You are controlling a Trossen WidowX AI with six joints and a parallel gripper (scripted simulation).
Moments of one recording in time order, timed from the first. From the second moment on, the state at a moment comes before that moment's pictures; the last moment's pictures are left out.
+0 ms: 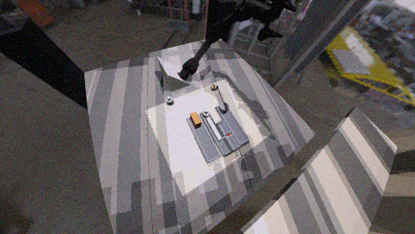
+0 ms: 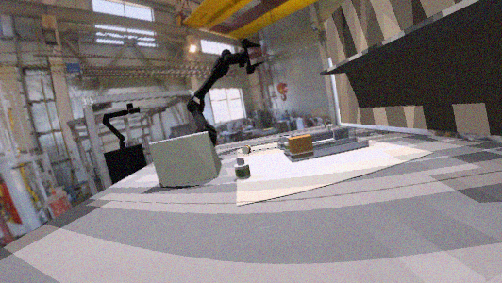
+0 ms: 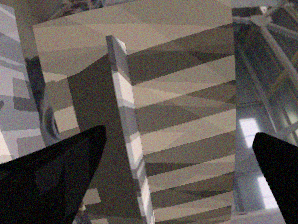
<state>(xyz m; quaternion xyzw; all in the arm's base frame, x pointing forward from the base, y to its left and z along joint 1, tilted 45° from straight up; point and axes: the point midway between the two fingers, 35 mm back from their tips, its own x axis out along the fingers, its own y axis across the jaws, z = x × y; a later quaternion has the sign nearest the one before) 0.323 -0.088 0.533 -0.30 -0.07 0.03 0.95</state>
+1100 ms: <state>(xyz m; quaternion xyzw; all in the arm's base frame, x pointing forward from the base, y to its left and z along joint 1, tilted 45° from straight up) 0.264 -0.239 0.045 0.03 0.57 0.13 0.81</state>
